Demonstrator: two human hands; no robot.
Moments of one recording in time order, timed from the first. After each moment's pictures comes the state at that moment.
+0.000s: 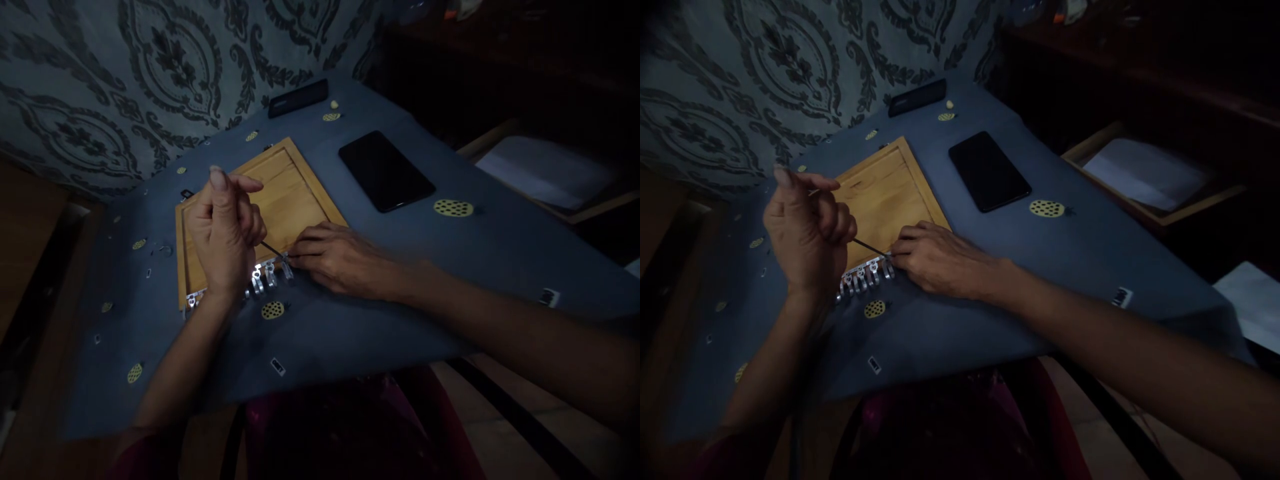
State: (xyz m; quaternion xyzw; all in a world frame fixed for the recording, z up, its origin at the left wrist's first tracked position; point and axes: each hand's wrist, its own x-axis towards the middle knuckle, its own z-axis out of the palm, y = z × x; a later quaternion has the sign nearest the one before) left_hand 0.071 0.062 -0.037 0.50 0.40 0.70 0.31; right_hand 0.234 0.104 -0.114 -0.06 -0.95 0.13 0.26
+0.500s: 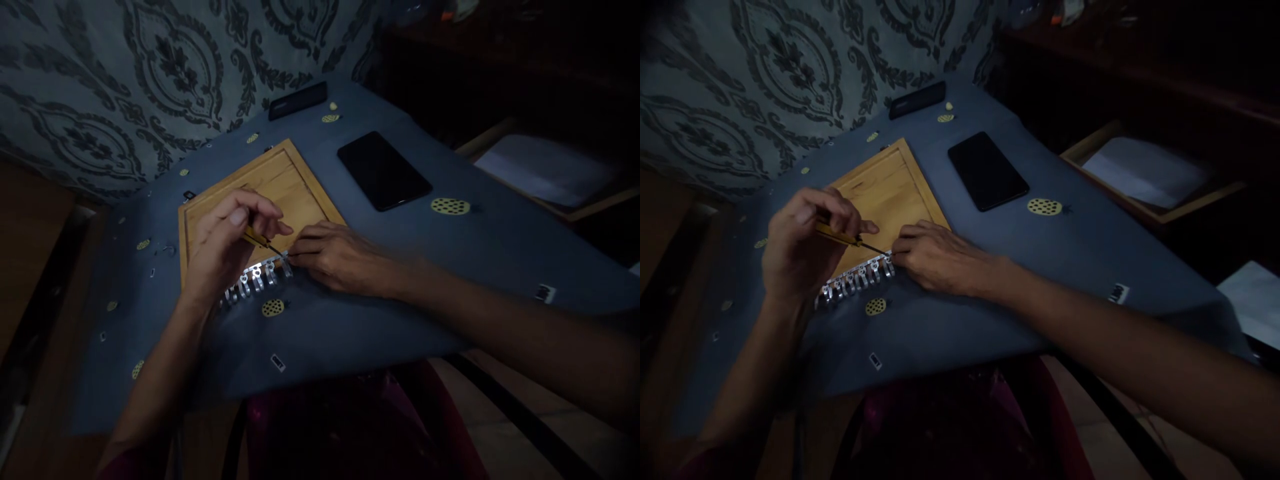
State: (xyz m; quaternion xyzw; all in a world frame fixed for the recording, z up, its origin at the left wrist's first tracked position) left_hand 0.046 0.043 -0.024 0.59 0.37 0.56 0.44; right_hand 0.232 0.105 -0.117 -0.07 -0.96 0.12 0.25
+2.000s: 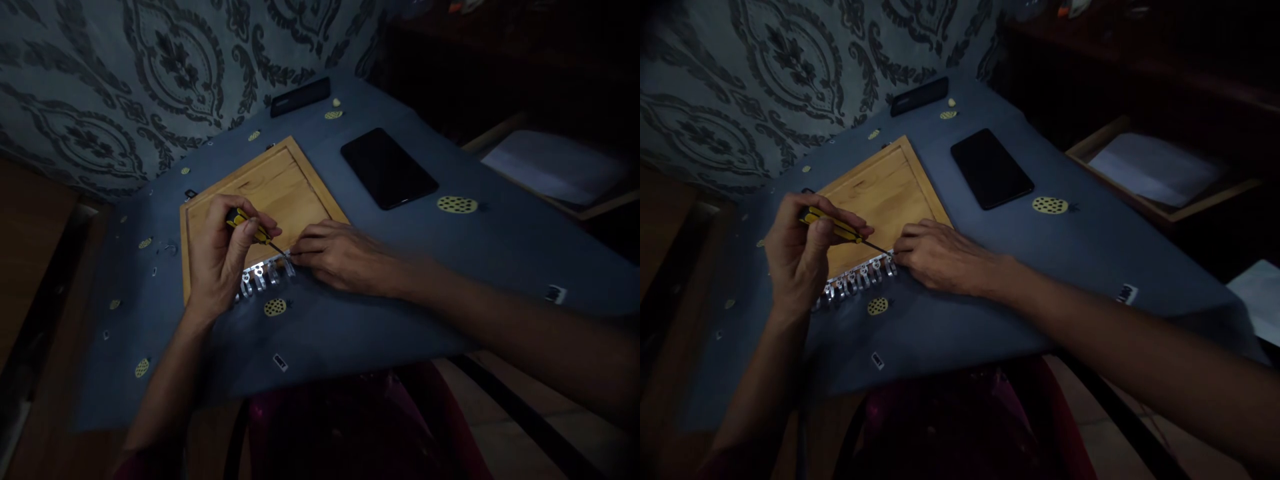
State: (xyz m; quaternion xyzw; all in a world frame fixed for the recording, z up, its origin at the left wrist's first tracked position) left_hand 0.036 0.028 -0.036 0.68 0.46 0.52 0.24; right_hand 0.234 0.106 -0.116 -0.06 -0.95 0.14 0.26
